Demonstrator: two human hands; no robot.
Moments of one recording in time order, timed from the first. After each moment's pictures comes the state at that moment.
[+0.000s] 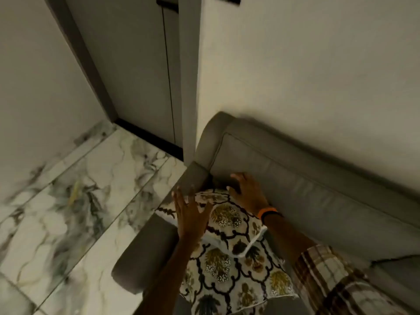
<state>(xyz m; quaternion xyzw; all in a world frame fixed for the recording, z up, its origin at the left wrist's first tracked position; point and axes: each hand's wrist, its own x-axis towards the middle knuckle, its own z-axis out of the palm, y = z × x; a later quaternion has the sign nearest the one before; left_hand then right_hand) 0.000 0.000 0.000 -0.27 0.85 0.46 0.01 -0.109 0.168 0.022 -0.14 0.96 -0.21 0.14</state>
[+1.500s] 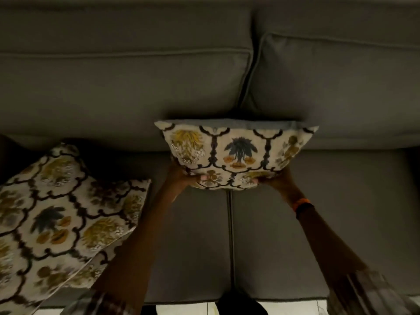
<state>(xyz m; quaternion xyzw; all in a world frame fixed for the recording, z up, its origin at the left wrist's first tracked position) 0.037 0.540 -0.182 -0.02 0.76 0.57 0.31 0.138 0.838 -0.213 0.25 0.74 -0.61 0.08</state>
